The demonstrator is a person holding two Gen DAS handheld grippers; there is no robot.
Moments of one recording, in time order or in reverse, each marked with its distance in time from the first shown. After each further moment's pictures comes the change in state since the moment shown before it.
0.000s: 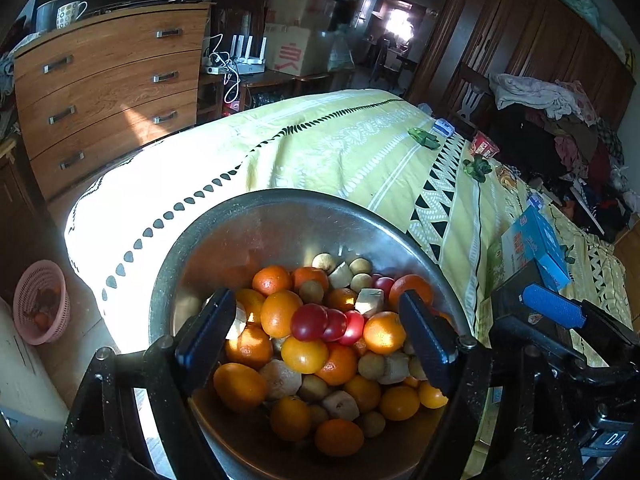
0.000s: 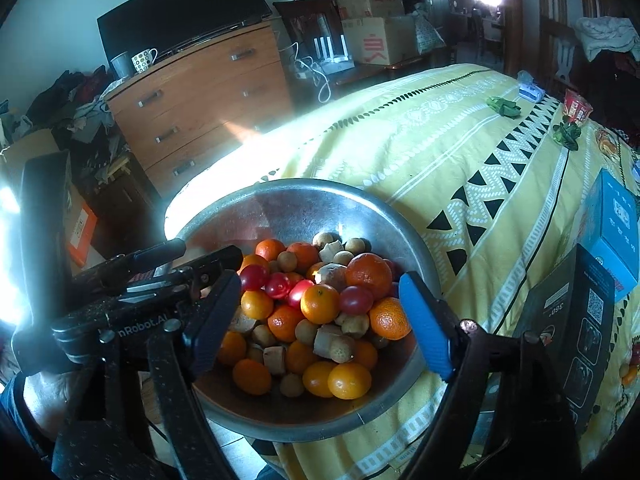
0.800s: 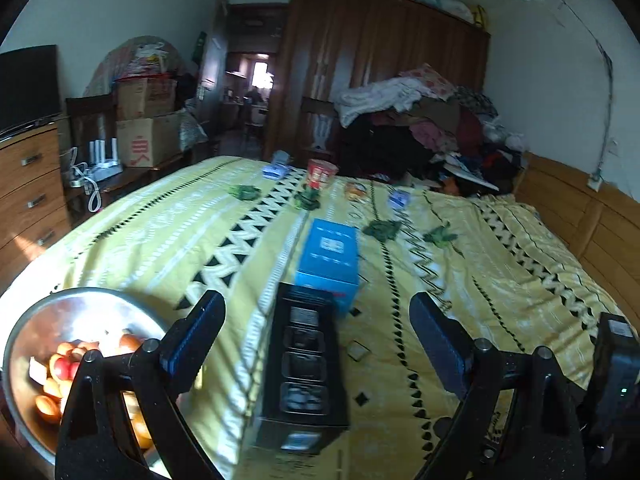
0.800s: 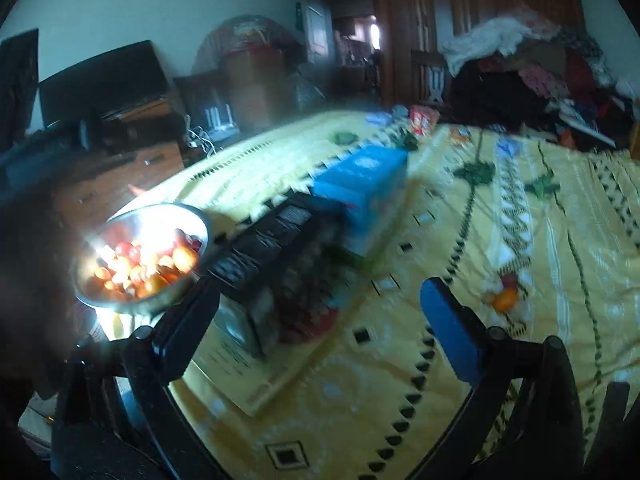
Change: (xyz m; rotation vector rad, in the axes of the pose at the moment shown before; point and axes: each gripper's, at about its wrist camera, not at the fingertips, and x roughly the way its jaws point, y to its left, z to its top) left arm -0.068 -0.286 -0.056 0.377 -0.195 -0.351; right arm -0.164 -0.152 -0.142 0.190 -0.225 -0.316
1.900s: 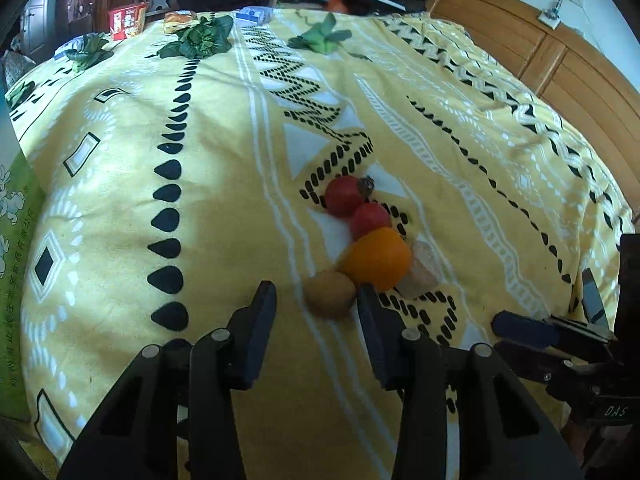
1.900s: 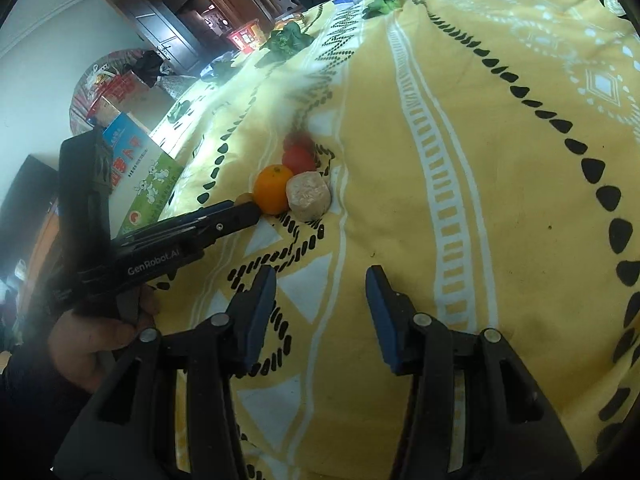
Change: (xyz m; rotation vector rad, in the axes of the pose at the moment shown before) left arm 0.348 -0.181 -0.123 0.221 0.530 -0.350; right arm 0.078 -0.293 -0.099 0.548 0.174 -0.012
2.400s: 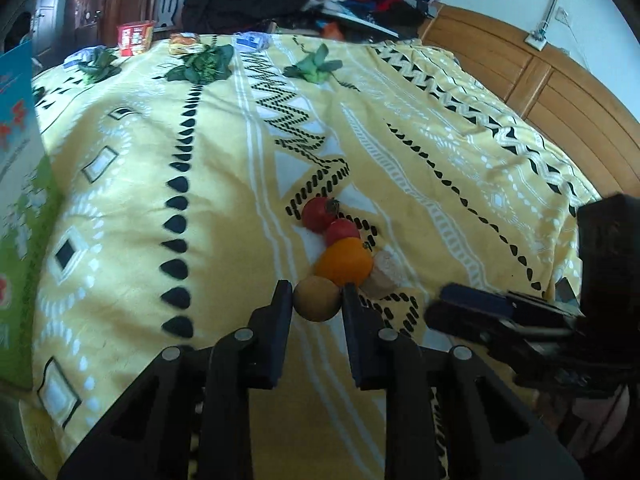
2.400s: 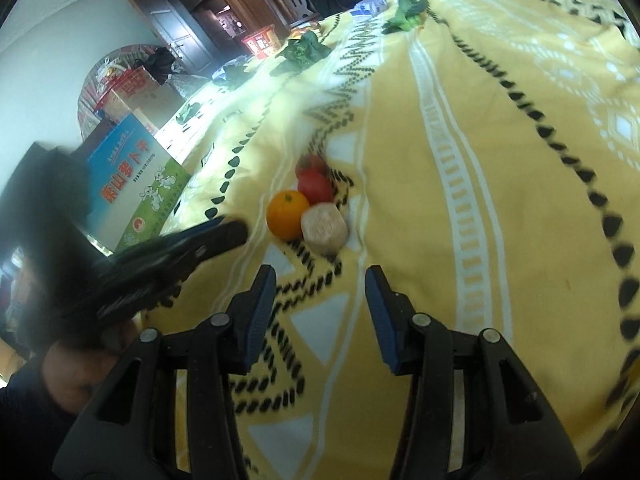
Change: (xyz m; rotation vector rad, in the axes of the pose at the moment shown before) left arm -0.040 -0.008 -0.013 -0.024 -0.093 -0.021; right arm 0.011 0.015 0.021 -0.074 -0.027 -0.007
